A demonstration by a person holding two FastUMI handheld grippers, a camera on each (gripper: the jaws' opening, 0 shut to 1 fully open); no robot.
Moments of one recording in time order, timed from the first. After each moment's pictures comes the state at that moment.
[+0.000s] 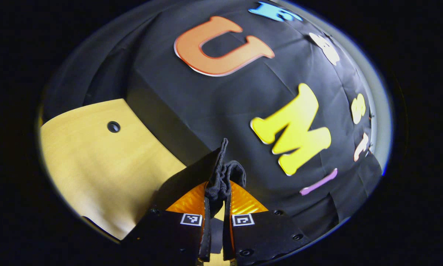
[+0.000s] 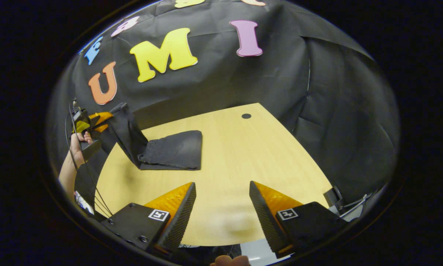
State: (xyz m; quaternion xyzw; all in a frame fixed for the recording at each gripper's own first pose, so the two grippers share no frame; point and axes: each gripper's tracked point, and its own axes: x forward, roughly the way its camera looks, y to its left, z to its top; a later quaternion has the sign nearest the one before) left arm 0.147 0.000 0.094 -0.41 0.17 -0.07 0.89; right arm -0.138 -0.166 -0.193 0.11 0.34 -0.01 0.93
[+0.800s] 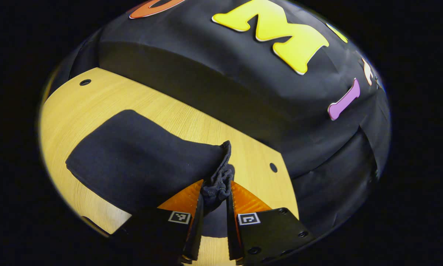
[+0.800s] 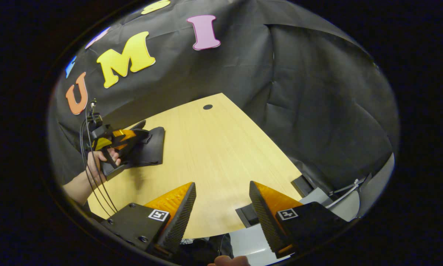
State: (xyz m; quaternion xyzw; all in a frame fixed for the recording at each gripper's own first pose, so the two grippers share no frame) left arm 0.143 -0.208 -0.046 -0.26 0.34 -0.09 0.90; right arm -0.156 -0.260 -0.228 0.14 0.38 -0.09 0.91
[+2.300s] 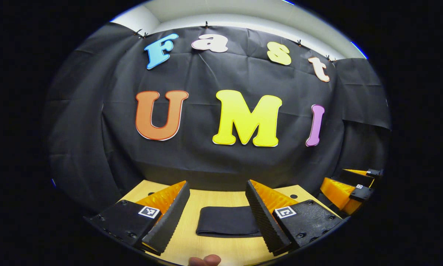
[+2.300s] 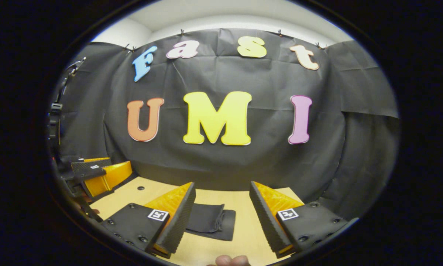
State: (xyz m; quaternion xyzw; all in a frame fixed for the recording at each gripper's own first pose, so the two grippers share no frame) left arm -0.017 -0.001 0.245 -0.05 0.05 -0.01 1.00; right arm -0.038 0.007 -0.004 0.01 0.05 0.08 1.00
